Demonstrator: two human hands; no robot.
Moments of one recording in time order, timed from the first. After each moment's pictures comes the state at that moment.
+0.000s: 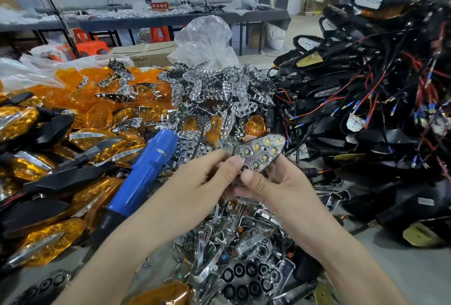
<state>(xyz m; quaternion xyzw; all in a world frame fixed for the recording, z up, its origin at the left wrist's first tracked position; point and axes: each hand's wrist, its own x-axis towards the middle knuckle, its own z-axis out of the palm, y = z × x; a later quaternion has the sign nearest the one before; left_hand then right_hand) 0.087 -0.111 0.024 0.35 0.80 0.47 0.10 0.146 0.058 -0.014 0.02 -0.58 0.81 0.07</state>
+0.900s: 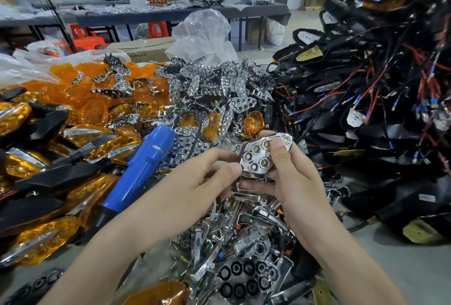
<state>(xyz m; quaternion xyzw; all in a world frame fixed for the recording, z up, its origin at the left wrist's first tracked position) 0.084 -0.115 0.023 0.34 0.82 0.43 0.16 0.147 0.061 -0.013 -0.04 -0.60 0.78 0.17</state>
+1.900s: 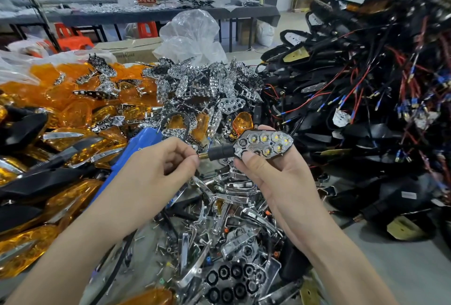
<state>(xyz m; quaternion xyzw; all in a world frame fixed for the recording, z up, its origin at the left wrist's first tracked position) 0.067 -0.128 0.024 0.30 0.85 0.43 0.01 0.144 0.068 -0.013 0.01 -0.54 0.82 0.19</state>
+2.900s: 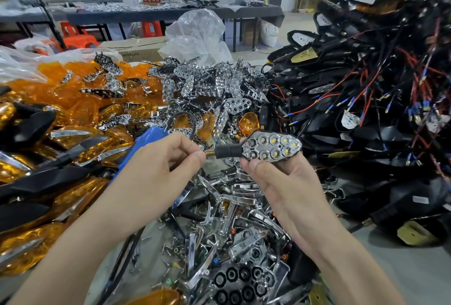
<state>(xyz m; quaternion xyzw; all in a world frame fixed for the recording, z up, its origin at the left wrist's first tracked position) 0.069 -0.129 0.030 0.27 0.86 0.43 0.00 0.147 0.064 -0.009 0.00 -0.54 0.83 0.16</state>
